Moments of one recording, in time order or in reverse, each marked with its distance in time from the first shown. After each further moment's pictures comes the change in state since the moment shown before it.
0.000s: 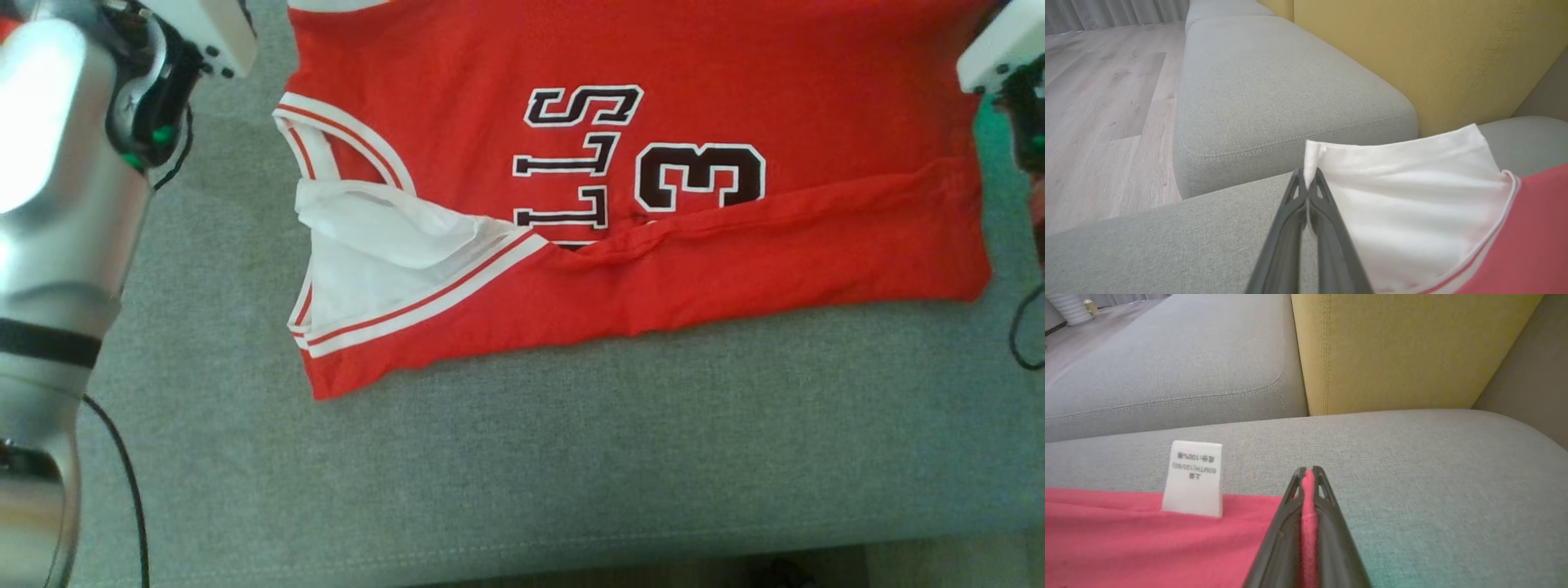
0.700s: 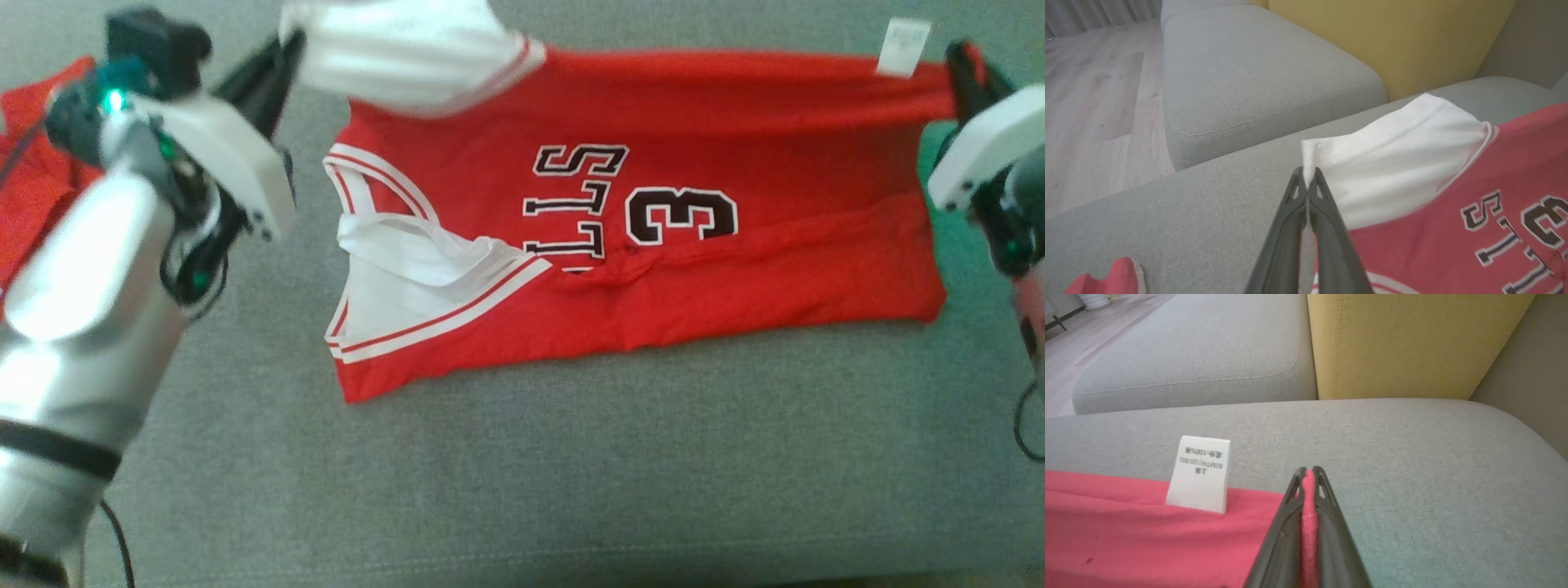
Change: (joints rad) left arm 0.210 0.046 -0.099 -0.059 -0.014 -0.059 0.001; right arm 0.172 -0.058 0.164 -0.038 0.131 0.000 0.035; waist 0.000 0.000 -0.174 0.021
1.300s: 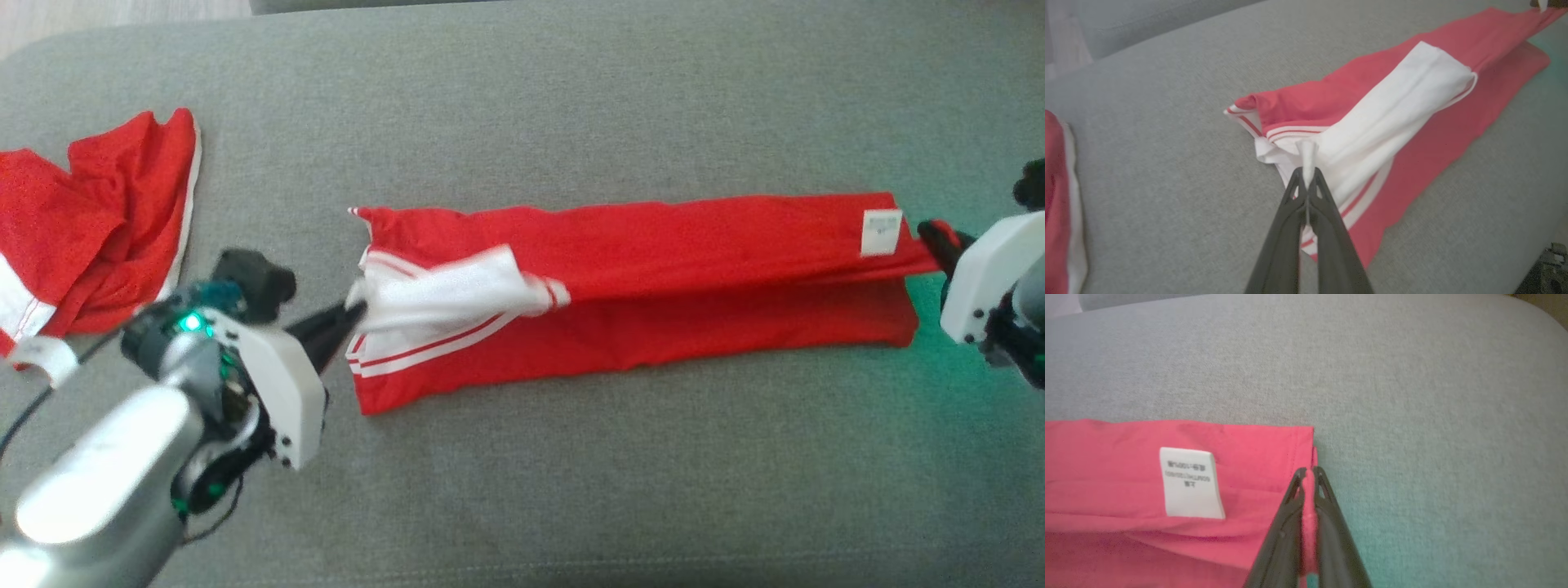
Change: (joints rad) left arm 0.397 0.203 -0.102 -0.443 -0.089 0.064 0.263; right arm 0.283 -0.164 0.113 -0.262 0.202 0.000 0.342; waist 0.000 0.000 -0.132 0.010
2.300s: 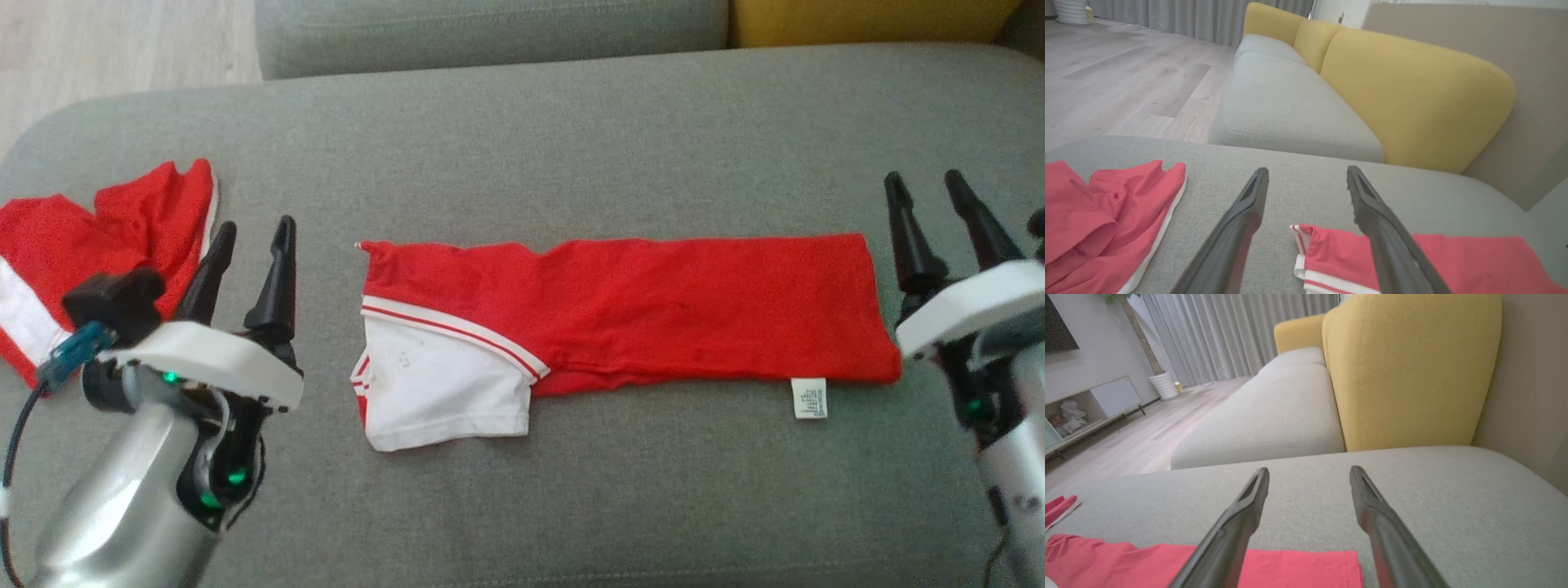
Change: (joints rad) left arm 0.137 -0.164 0.270 0.054 -0.110 0.193 -0.431; right arm 0.196 0.171 -0.273 -0.230 -0.168 0.000 -0.397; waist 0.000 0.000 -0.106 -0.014
